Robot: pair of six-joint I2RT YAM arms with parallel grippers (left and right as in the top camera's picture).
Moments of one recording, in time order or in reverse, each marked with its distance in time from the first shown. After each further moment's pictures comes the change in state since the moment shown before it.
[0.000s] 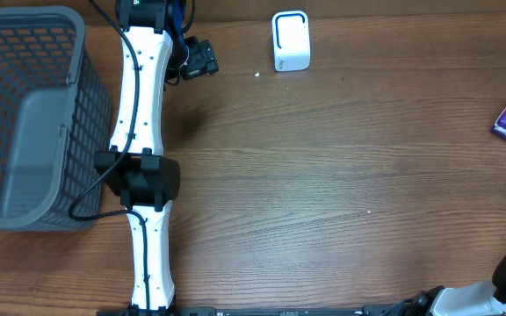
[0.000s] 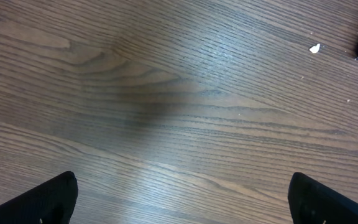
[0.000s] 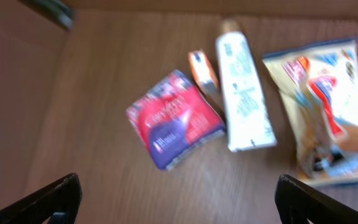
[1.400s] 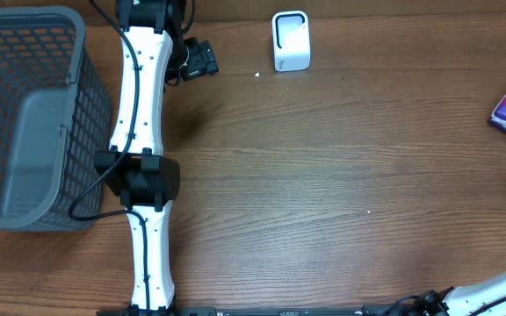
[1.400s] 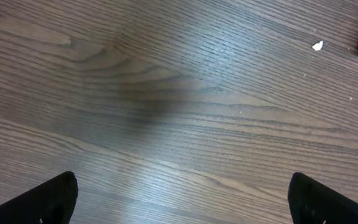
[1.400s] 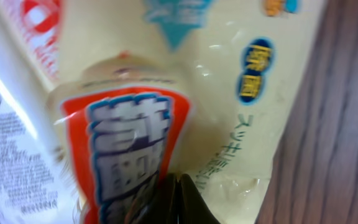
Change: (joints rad) left arm 0.000 0.000 0.000 -0.010 0.000 -0.003; right arm -0.304 0.413 -0.243 0.212 -0.207 -0.034
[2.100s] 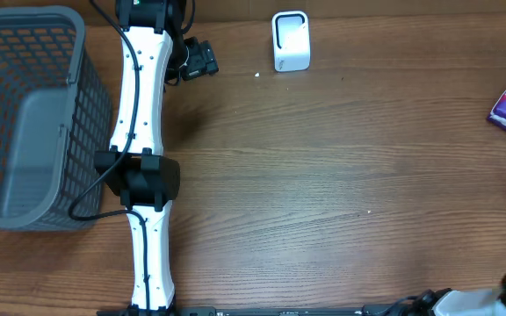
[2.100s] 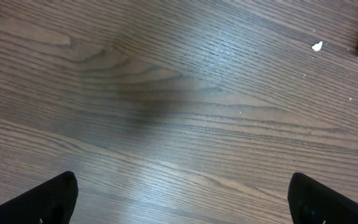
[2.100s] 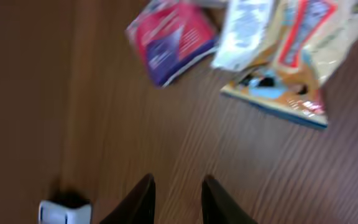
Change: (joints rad) left arm 0.000 0.000 0.000 0.004 0.000 0.000; right arm 0.094 -0.443 0.272 -0.454 -0.278 -0.167
